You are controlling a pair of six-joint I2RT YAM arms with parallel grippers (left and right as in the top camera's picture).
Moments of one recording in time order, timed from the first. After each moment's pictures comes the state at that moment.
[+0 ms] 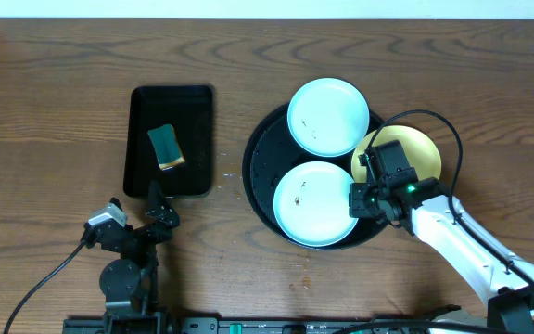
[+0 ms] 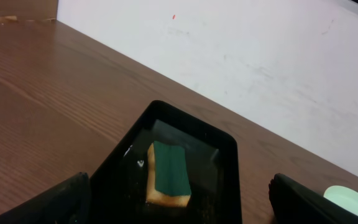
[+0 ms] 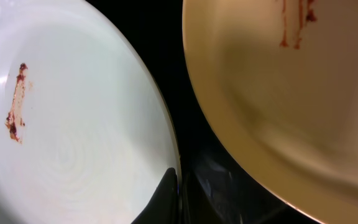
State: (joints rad) left arm 0.05 0.01 0.02 -0.11 -0.13 -0.44; right arm 0.36 1.44 0.74 -0.53 -0.10 0.38
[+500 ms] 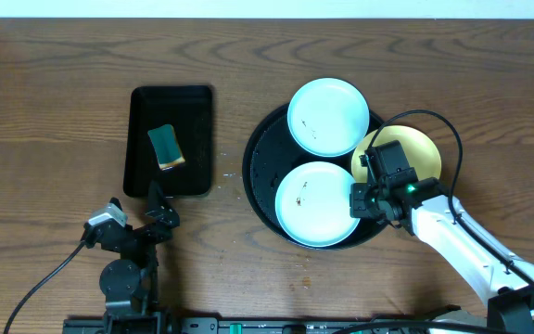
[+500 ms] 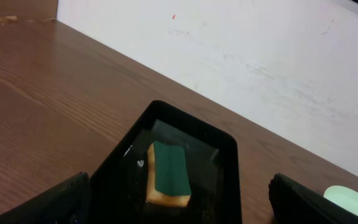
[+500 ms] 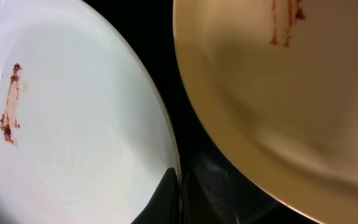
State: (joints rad) left arm 0.05 0.01 0.02 -0.11 -0.13 -0.44; right arm 0.36 1.44 0.74 -0.54 -0.07 0.38
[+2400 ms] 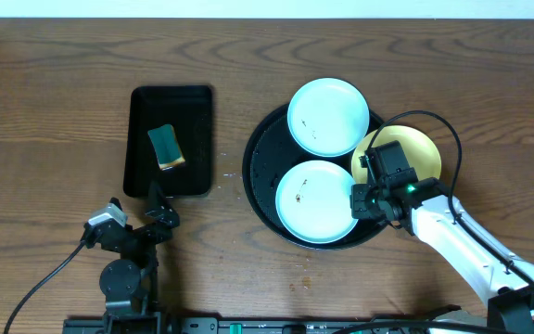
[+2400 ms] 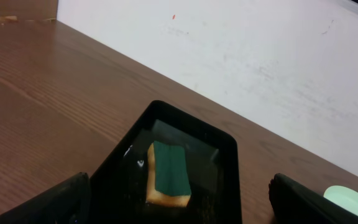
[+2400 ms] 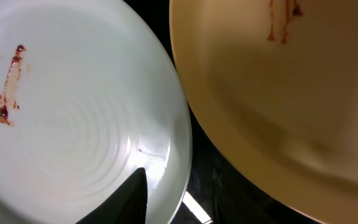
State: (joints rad) left arm 0.05 0.01 0.02 -0.11 -0.13 -0.44; right arm 0.36 1.44 0.74 -0.55 -0.07 0.36
